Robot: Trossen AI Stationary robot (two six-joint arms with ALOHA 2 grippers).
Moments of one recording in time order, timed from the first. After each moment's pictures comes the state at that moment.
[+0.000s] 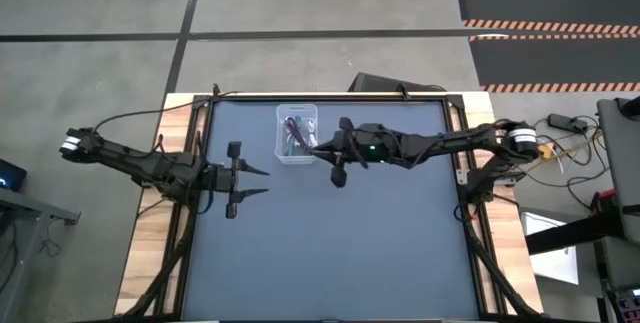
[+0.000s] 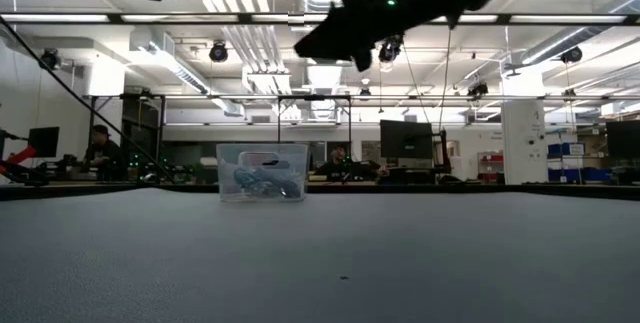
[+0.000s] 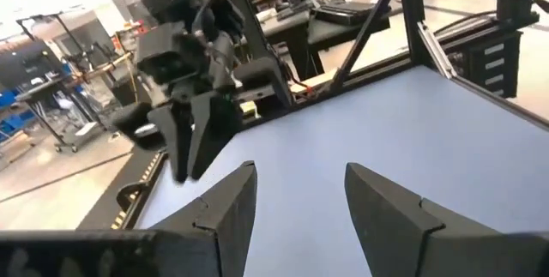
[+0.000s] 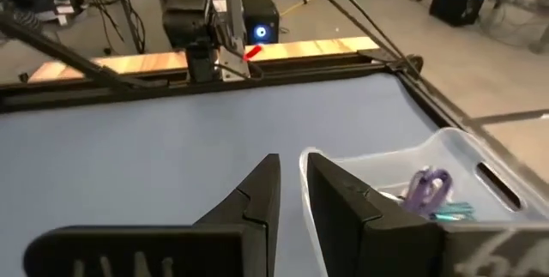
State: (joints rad) left arm -0.27 0.64 0.48 0.06 -0.26 0.32; right arm -0.12 1.63 1.01 0.34 0.00 0.01
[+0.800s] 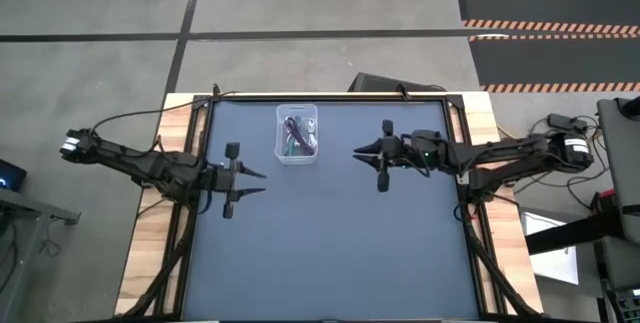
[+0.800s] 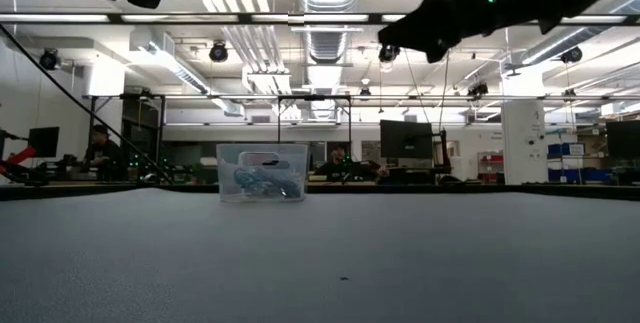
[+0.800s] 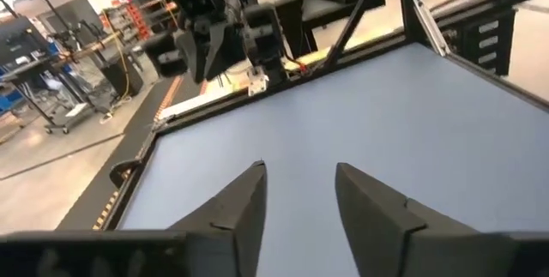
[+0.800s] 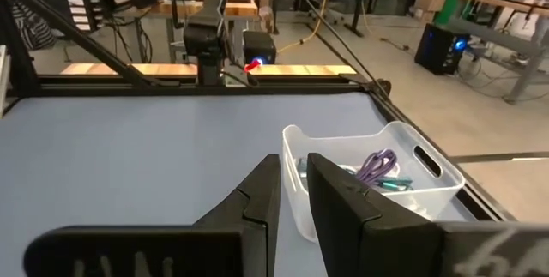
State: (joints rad) left arm -0.27 0.60 0.48 -0.04 -0.26 0.29; right arm -0.12 1.18 0.56 0.46 0.00 -0.07
